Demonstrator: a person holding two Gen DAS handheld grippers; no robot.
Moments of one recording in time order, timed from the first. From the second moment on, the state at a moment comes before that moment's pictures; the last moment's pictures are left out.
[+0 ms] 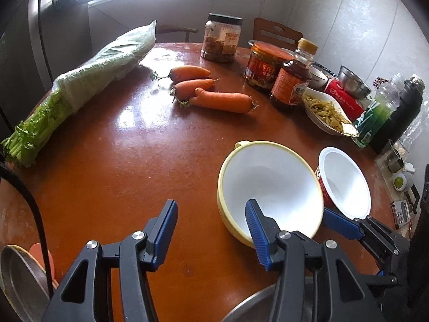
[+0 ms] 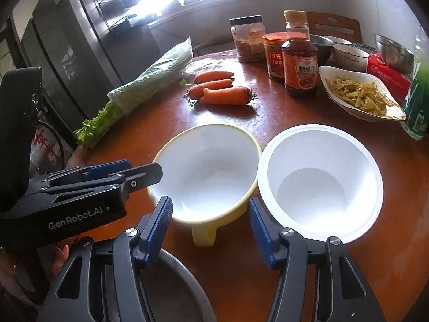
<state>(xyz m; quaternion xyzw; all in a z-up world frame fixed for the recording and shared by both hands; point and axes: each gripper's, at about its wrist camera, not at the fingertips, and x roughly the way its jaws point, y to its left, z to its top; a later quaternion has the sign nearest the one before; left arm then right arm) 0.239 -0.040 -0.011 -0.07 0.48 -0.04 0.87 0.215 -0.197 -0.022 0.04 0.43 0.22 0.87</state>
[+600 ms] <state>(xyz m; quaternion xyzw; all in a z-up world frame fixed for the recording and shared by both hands) 0.250 -0.043 -0.028 -0.10 0.51 -0.07 0.85 0.218 -0.187 -0.021 0.01 0.42 0.23 0.88</state>
